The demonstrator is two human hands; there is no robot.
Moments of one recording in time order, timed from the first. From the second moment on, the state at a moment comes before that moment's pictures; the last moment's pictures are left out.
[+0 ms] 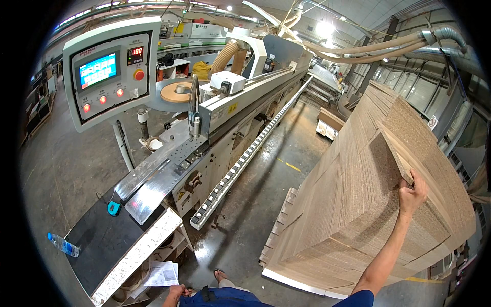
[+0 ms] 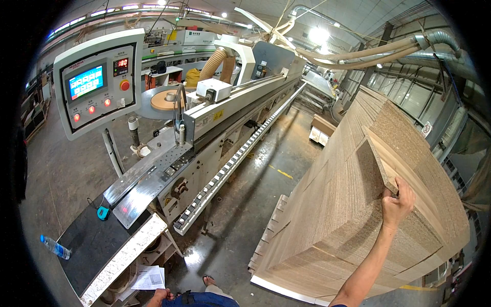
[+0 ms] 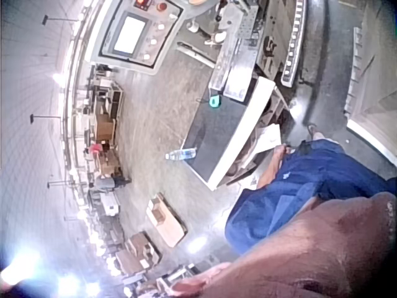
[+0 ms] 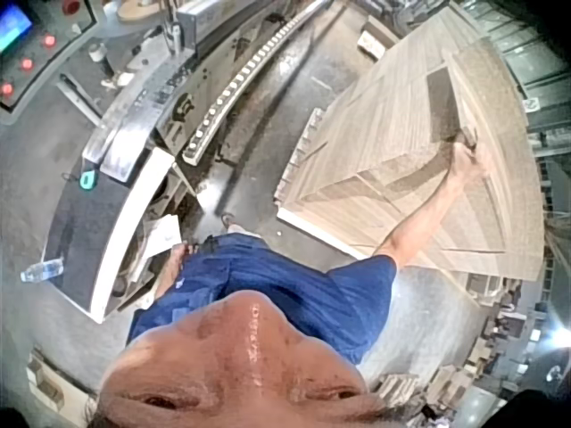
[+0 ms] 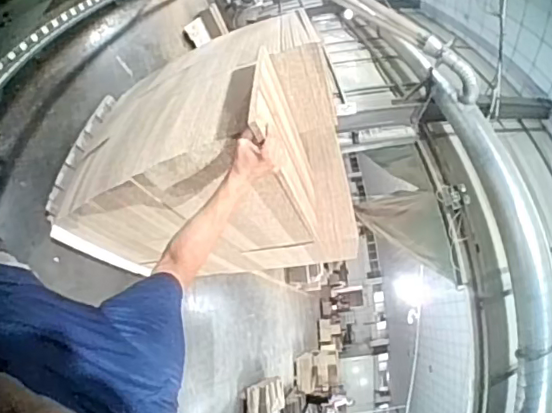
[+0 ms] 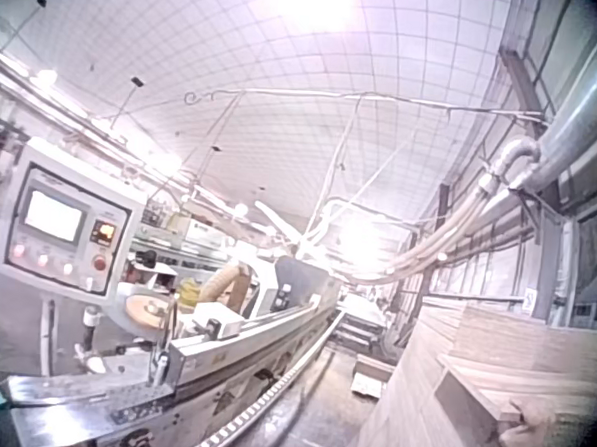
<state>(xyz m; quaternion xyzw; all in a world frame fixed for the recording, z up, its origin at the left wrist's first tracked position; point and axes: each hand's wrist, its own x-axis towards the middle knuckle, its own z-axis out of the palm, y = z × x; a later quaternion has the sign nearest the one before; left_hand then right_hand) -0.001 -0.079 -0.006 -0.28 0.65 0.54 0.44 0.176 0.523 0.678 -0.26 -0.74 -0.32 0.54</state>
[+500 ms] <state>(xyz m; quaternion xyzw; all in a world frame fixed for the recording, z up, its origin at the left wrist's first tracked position) 0.001 -0.077 0.004 -0.28 0.67 0.53 0.44 0.175 0.524 0.677 -0.27 -0.73 -0.32 0.54</state>
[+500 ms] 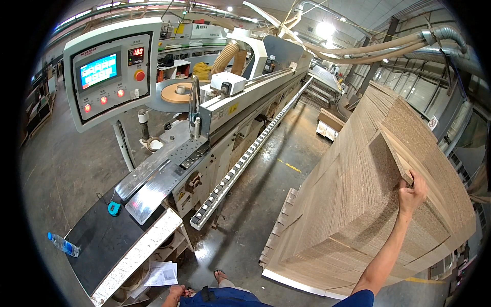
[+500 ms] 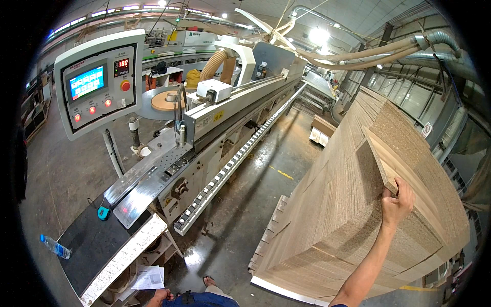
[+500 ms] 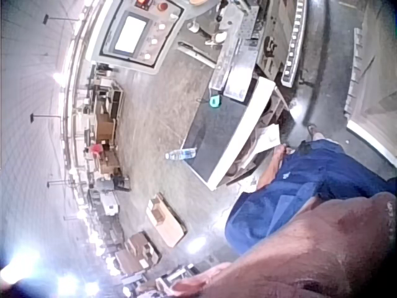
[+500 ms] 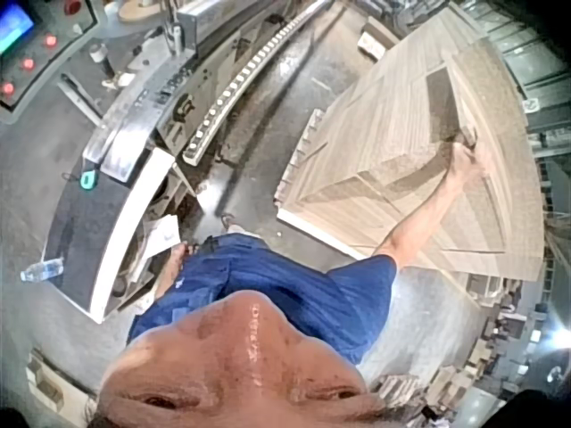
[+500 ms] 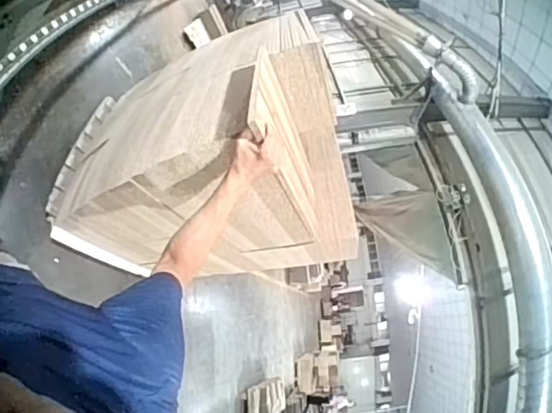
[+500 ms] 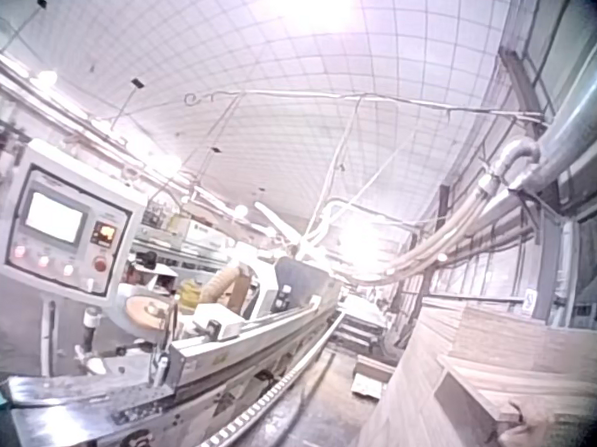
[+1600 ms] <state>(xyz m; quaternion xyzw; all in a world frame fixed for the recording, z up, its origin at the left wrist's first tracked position) 0.007 -0.076 0.013 -0.31 0.64 0.54 0.44 0.168 0.521 0.679 -0.25 -0.71 -0.38 0.54</state>
